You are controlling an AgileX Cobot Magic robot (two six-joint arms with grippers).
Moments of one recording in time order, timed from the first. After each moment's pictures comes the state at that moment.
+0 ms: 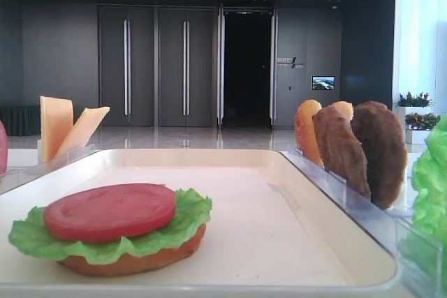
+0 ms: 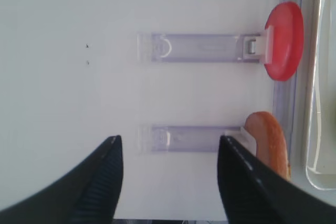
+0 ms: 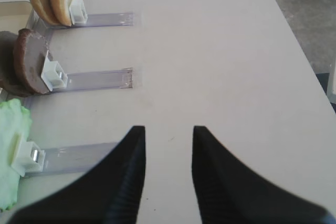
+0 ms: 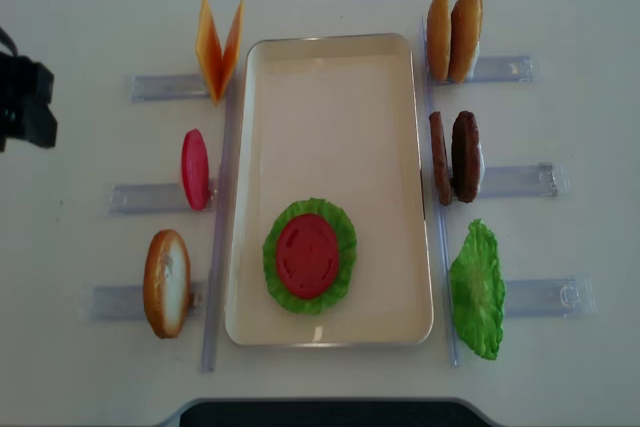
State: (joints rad) left arm 0.06 1.22 -1.10 0.04 1.23 0.01; right arm 0.04 -0.01 -0.50 -0.03 1.14 0.04
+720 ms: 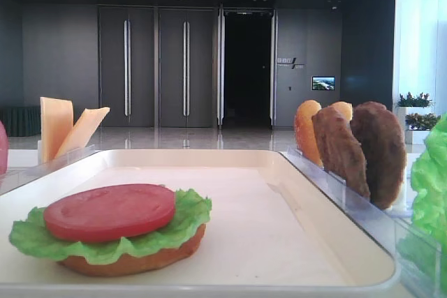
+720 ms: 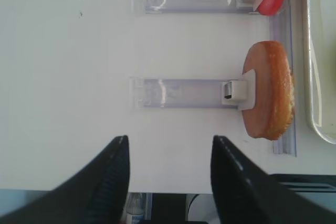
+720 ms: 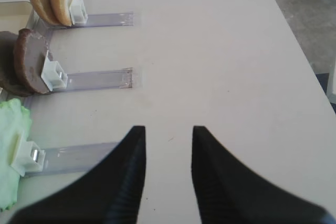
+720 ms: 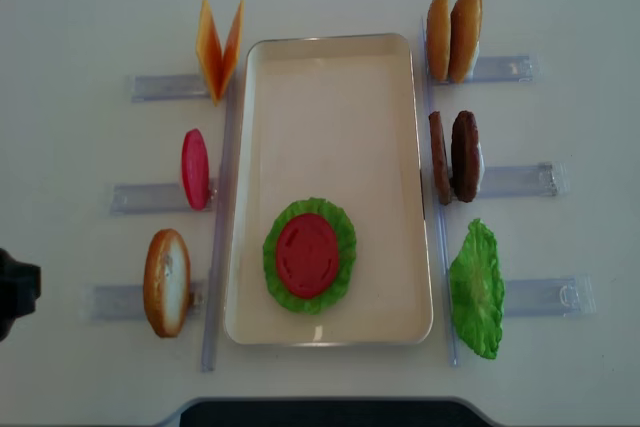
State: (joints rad) left arm 0.06 0.63 -0.65 0.03 1.14 0.01; right arm 0.04 -0.01 -0.50 -0.03 1.14 0.04
